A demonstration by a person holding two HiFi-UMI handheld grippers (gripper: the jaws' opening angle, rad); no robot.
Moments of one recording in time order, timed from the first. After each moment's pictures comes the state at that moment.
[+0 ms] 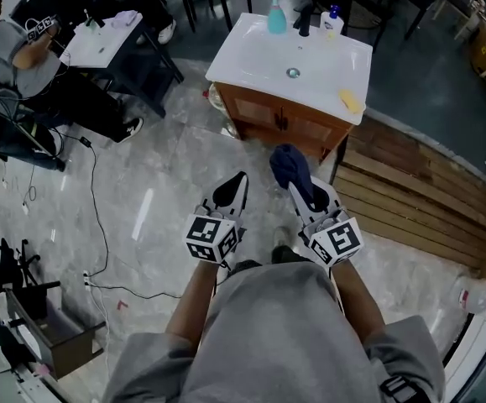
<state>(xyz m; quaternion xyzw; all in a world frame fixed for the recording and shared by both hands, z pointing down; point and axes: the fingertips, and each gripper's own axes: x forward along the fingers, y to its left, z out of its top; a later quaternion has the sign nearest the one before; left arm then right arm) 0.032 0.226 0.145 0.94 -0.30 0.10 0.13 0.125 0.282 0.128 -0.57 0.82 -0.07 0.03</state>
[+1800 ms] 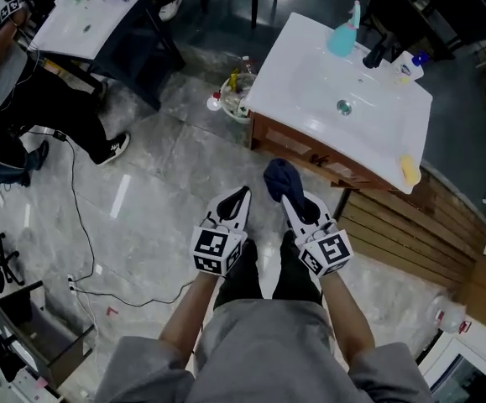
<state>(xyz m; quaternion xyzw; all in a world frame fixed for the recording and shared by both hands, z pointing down) -0.035 -0.032 0.277 0.92 -0.30 0.14 0.20 0.043 0.003 0.254 -0.56 0.80 -0.19 -0.02</state>
